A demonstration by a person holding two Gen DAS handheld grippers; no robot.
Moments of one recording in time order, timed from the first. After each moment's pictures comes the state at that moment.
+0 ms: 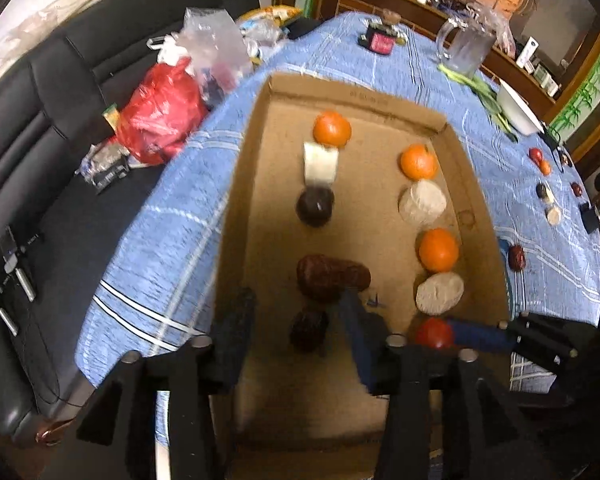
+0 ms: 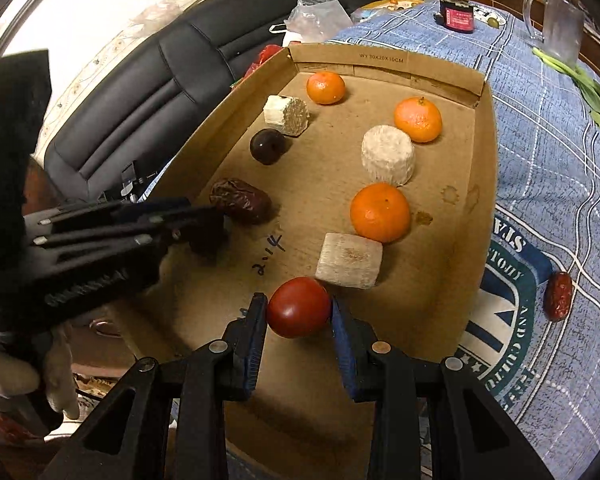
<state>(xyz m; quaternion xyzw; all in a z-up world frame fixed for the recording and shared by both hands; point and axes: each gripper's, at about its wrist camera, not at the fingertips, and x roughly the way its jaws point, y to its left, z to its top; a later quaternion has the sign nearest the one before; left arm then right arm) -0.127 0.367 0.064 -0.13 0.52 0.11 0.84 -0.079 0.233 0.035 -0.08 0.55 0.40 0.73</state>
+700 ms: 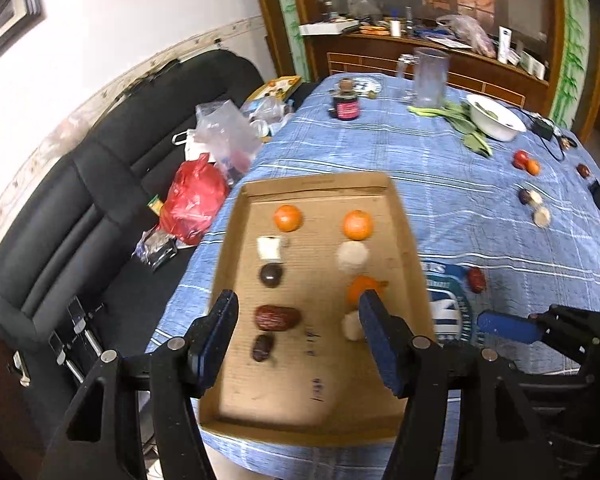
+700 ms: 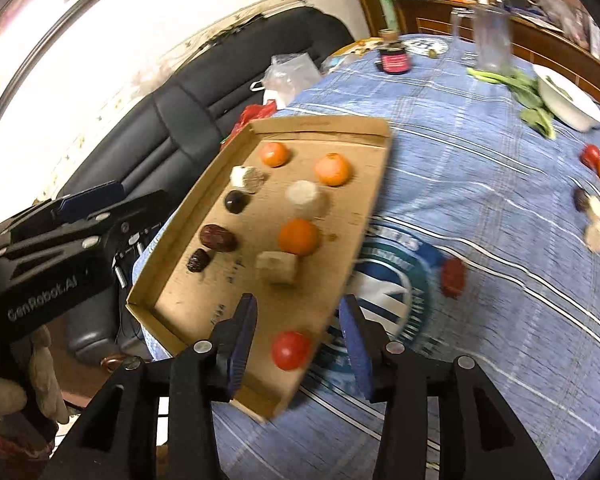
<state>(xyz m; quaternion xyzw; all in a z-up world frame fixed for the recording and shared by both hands) -0.124 0.251 0.146 0.01 0.45 0.17 0.88 -0.072 0.126 0.087 0.00 0.50 0.38 0.78</state>
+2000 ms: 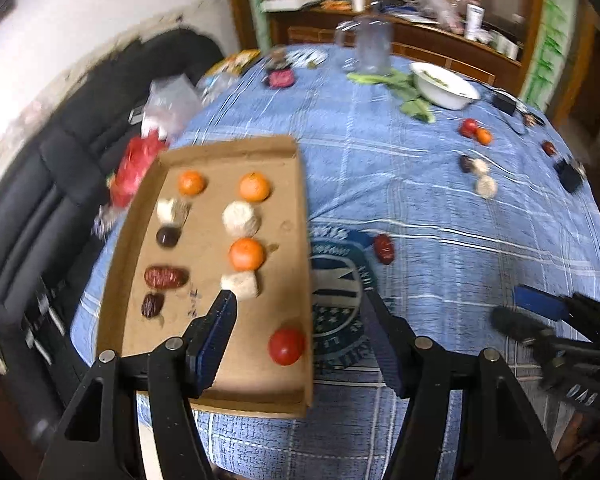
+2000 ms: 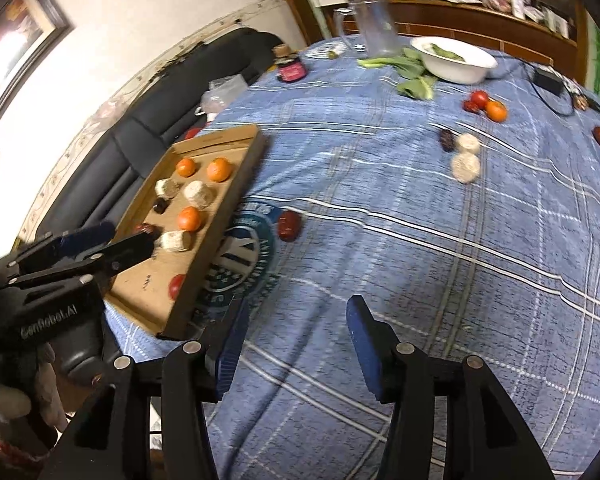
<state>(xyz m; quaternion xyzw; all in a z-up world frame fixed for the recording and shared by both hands) -0.110 0.185 0.115 -0.05 0.50 0.13 0.86 -0.062 -0.017 0.082 0.04 0.51 0.31 0.80</state>
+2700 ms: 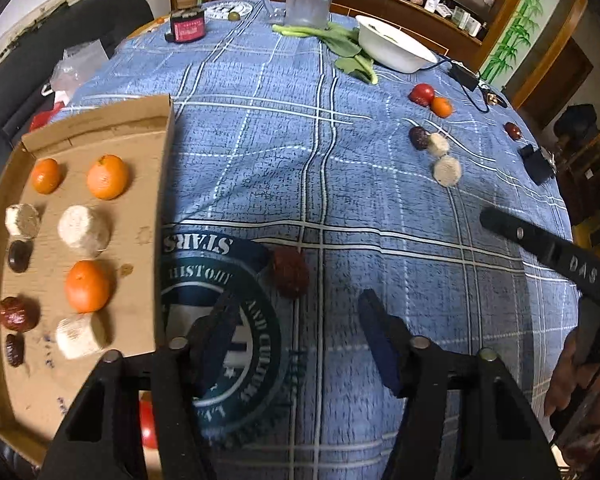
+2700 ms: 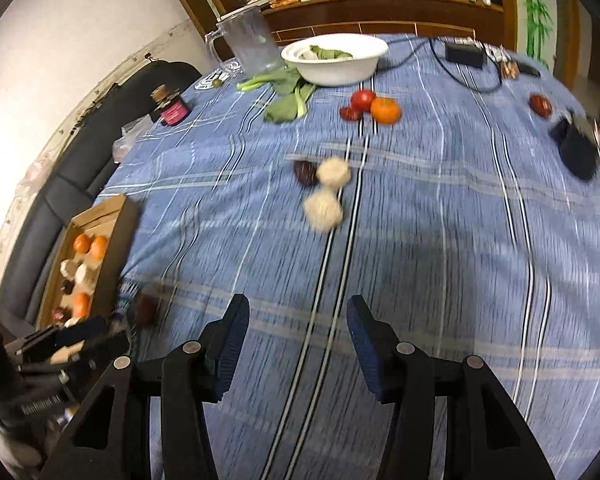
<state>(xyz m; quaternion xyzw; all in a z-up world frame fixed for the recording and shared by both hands) -0.026 0.147 0.044 -0.10 0.54 0.00 0.84 0.044 -0.071 0.055 0.06 0.51 0.19 0.84</state>
